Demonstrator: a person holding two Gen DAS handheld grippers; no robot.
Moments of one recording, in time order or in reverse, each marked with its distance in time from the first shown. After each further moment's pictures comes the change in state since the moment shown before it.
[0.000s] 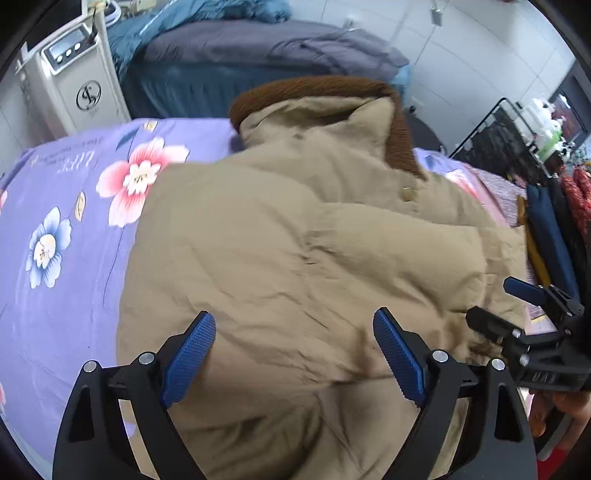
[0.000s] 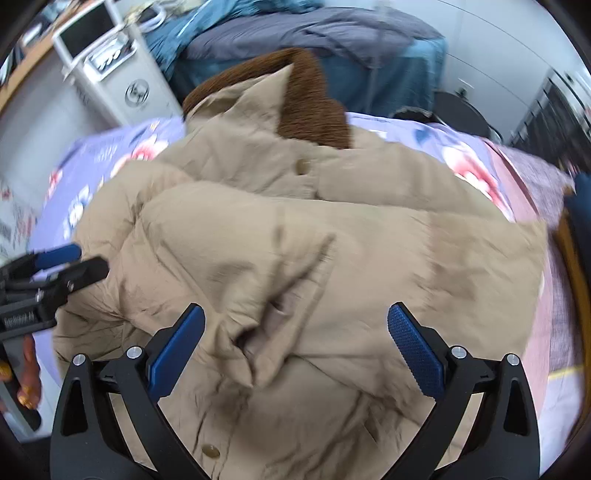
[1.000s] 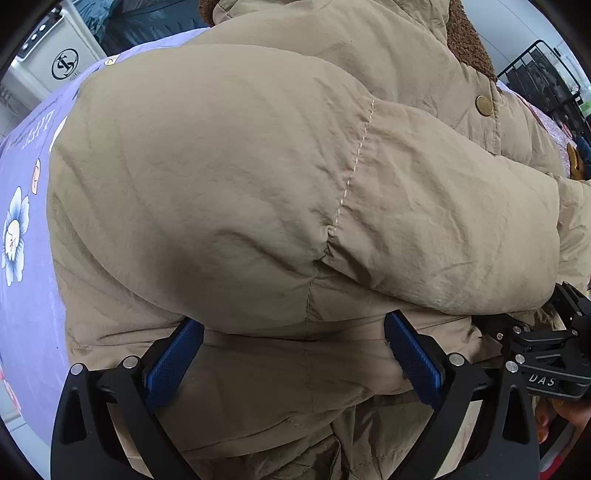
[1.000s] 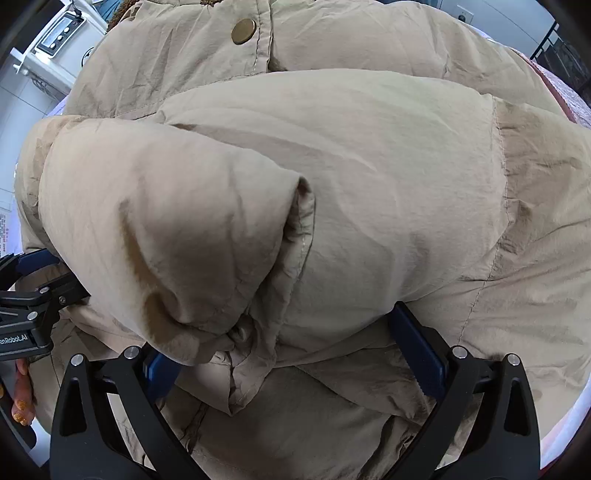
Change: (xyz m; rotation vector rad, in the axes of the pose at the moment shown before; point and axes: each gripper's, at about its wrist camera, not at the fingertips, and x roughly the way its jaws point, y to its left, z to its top) left arm 0.101 -0.001 -0.002 0.032 0.274 0.088; right arm 0.109 -0.027 -0.013 0.139 0.223 0.019
